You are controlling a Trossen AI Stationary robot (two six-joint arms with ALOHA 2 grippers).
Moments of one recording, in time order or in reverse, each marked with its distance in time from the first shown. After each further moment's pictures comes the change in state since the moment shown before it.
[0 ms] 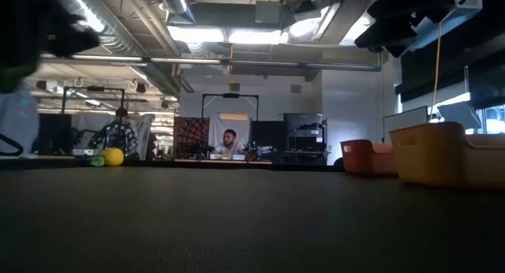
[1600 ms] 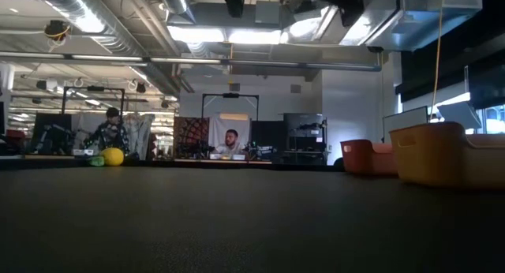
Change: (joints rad) left arm 0.335 0.219 0.005 1.292 -0.117 0.557; right arm 0.000 0.224 0.000 0.666 0.172 -0.316
